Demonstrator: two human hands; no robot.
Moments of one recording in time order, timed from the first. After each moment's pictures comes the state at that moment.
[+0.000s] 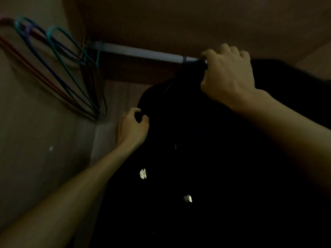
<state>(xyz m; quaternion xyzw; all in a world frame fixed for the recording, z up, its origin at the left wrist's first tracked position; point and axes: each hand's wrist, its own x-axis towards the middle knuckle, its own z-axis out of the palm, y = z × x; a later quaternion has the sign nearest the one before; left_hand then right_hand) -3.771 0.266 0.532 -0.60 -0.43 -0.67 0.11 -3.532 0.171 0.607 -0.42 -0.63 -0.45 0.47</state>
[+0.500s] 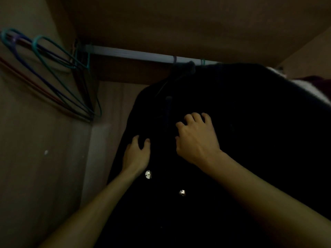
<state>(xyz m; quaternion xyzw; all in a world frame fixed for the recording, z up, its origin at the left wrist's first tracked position) -3.734 0.294 0.474 -0.57 -0.49 -0.66 0.01 -3.555 0.235 0.508 -0.44 -0.69 -0.46 0.36</state>
